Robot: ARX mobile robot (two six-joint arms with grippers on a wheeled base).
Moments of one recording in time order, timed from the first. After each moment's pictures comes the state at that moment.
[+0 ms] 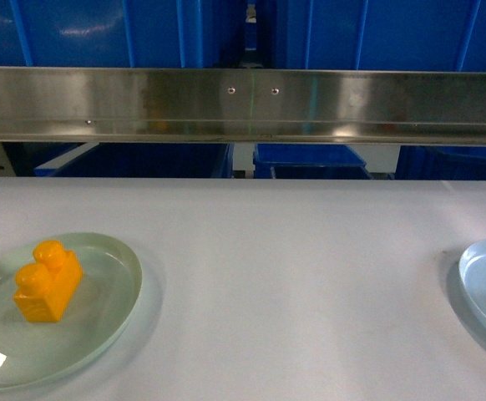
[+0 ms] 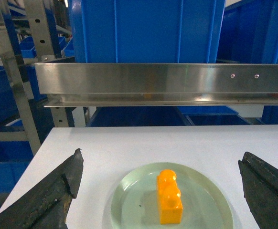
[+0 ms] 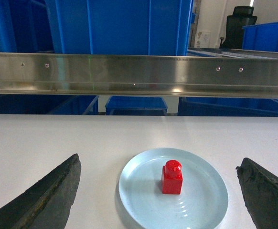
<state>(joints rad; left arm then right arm) 0.00 0.23 0.01 0.24 0.00 0.00 0.00 0.01 0.01 0.00 0.00 0.00</state>
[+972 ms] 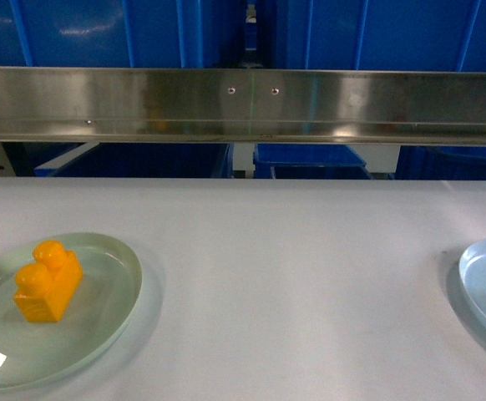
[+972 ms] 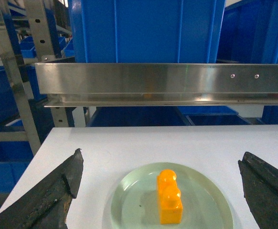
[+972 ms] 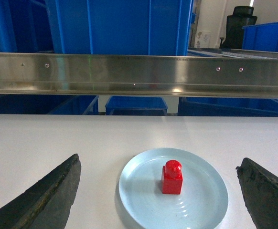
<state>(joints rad) 0.00 0.23 0.01 0.24 0.00 0.00 0.00 0.01 0.01 0.00 0.00 0.00</state>
